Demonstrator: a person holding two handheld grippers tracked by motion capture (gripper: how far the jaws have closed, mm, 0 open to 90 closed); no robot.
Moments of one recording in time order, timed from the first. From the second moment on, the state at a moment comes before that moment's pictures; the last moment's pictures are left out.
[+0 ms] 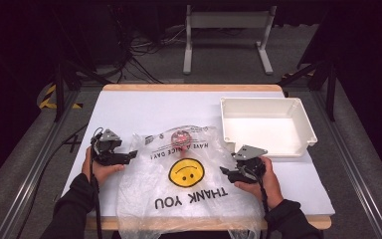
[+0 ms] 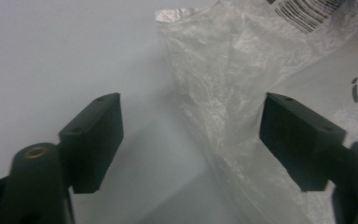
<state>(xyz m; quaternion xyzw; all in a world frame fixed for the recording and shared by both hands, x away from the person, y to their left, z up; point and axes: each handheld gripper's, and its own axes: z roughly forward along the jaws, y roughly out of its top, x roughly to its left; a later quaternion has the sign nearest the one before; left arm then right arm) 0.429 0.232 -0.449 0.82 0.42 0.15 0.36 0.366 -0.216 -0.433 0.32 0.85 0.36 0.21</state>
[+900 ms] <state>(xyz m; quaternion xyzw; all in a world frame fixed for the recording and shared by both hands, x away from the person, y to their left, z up) 0.428 0.270 -0.443 0.80 0.41 0.15 0.40 0.363 -0.192 -0.434 0.28 0.87 0.37 0.18</state>
